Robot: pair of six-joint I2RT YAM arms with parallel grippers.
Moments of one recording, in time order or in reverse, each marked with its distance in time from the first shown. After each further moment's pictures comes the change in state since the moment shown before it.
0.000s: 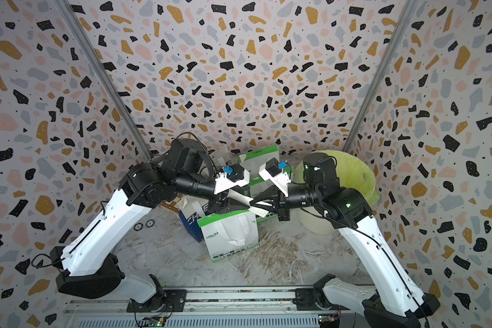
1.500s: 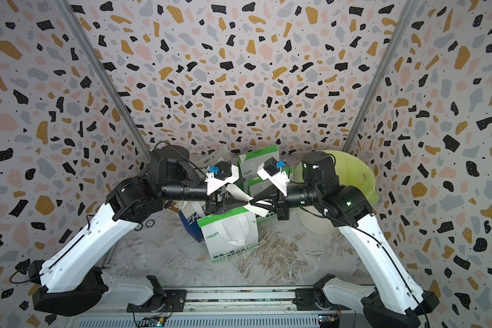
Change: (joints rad) left arm 0.001 -0.161 -0.235 0.301 -0.061 -0.092; right arm 0.012 0.019 0.047 -0.059 0.046 -0.022
